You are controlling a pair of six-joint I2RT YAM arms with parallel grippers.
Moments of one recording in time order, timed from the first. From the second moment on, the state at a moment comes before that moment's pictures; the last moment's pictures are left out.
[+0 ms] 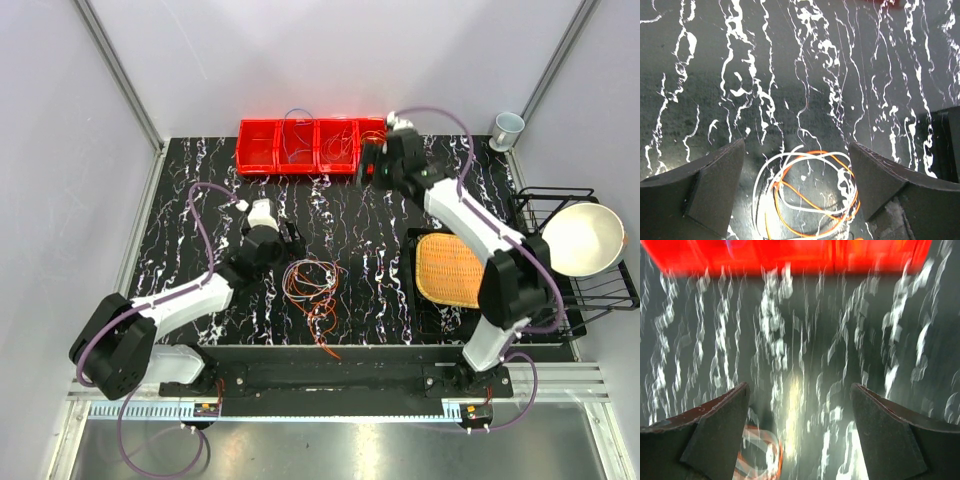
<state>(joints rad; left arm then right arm) -0.64 1.28 0.59 0.19 -0.32 -0.60 0.42 1.73 1.51 -0.38 0.06 0.42</state>
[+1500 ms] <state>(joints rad) -0.79 1.47 0.76 -0.37 -0.53 -1.02 0.54 1.22 0.81 -0.29 -0.20 0.64</state>
